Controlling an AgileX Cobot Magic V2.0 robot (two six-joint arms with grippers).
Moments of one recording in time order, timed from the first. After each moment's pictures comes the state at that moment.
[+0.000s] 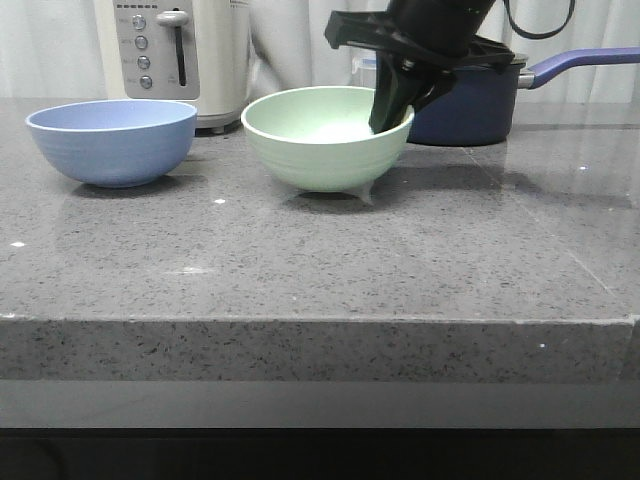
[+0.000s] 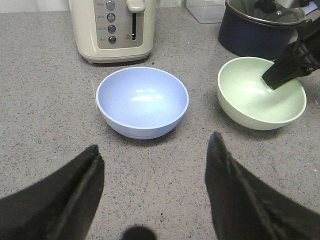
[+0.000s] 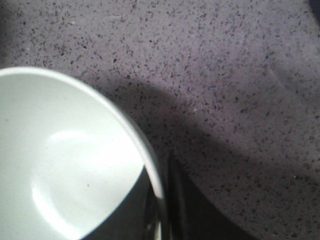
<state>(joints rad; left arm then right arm) -0.32 0.63 -0.74 -0.09 0.60 0.03 0.37 1.90 -1.67 0.24 0.85 -0.05</state>
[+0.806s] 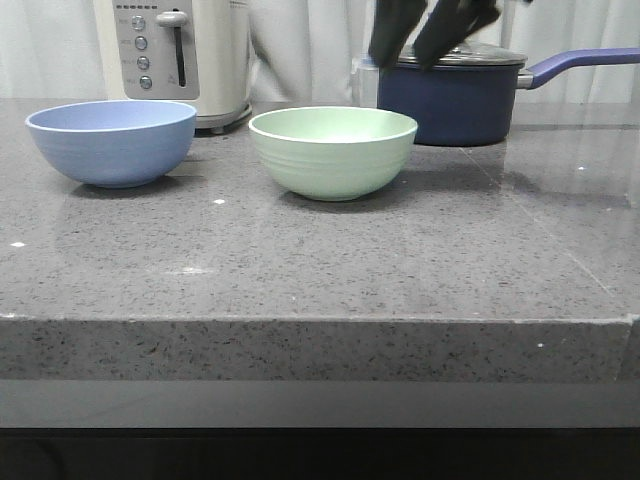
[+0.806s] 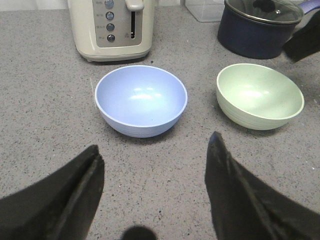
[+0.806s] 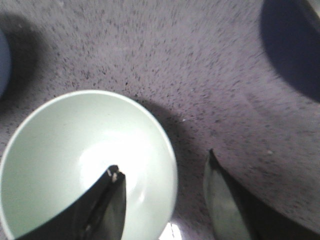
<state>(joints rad) -0.32 0.63 -0.74 -0.10 0.60 0.03 0.36 1.74 -1.66 0.20 0.86 -0.05</state>
